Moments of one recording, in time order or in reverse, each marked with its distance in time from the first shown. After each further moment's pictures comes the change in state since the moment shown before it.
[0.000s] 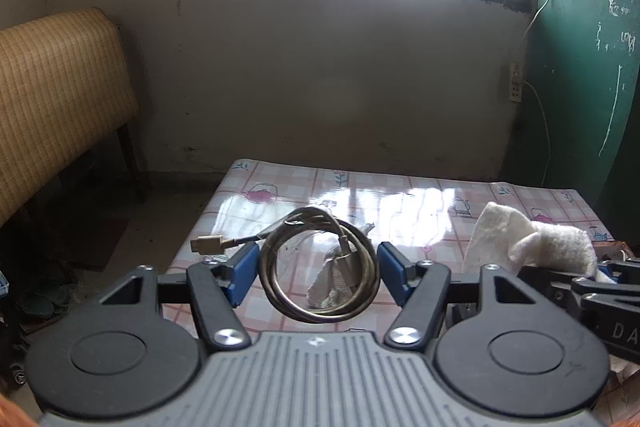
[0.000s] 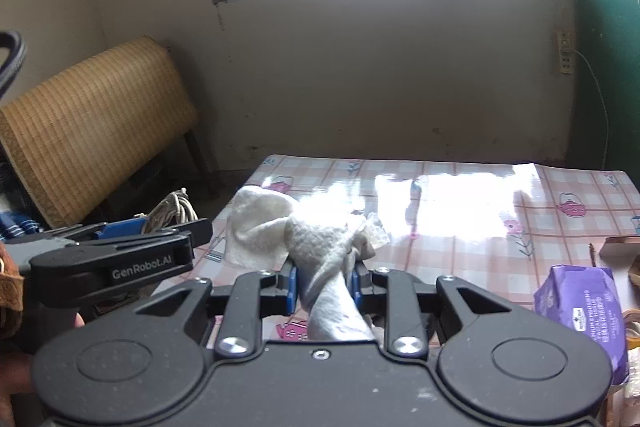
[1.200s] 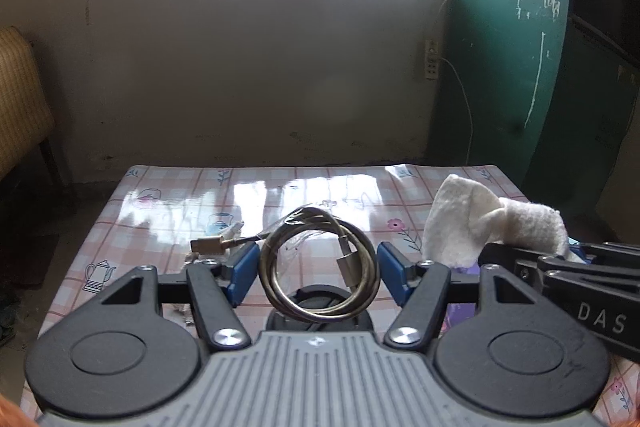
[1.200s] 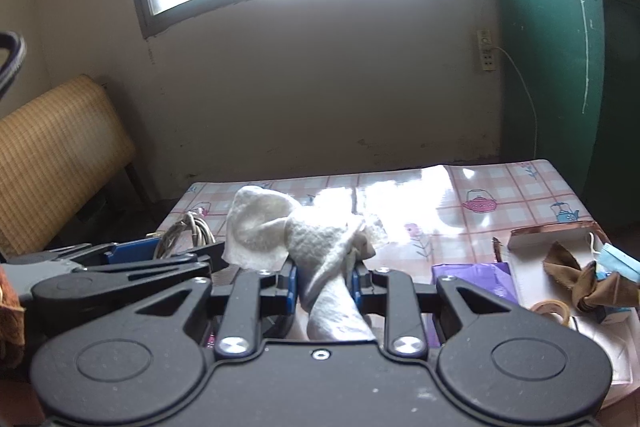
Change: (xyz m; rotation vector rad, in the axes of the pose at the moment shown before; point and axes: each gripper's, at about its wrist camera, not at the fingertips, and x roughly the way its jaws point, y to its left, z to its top) left arm 0.011 -0.099 -0.002 0.094 0.027 -0.181; right arm -0.046 -0.101 -0.003 0.100 -0.063 -0.143
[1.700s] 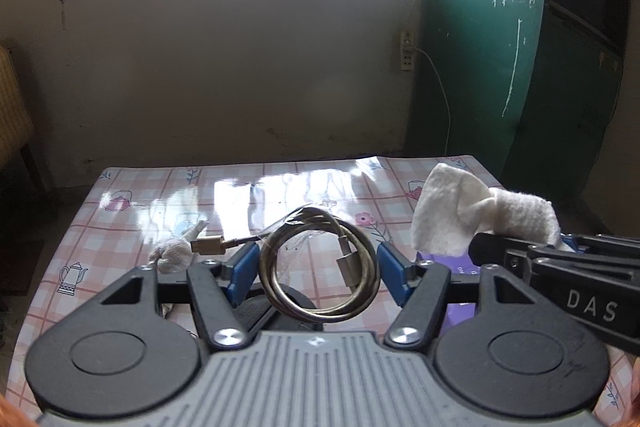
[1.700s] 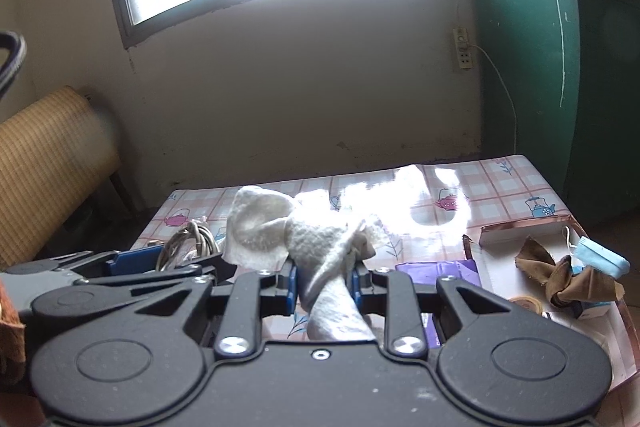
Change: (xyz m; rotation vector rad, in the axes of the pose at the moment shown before) left arm 0.005 -0.029 -0.002 0.033 0.015 -0.050; right arm -0.008 -0.029 -0.001 0.037 -0.012 -0.042
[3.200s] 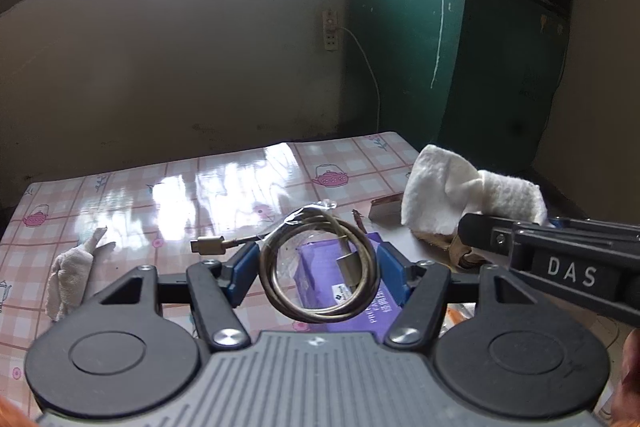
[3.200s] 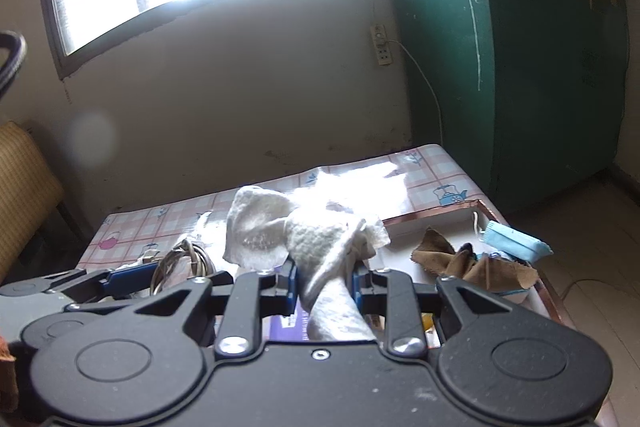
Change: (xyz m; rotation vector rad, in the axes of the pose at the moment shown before) left arm 0.033 -0.088 -0.003 0.099 0.035 -0.147; right arm -0.026 -0.099 -0.002 0.108 -0.023 -0.147
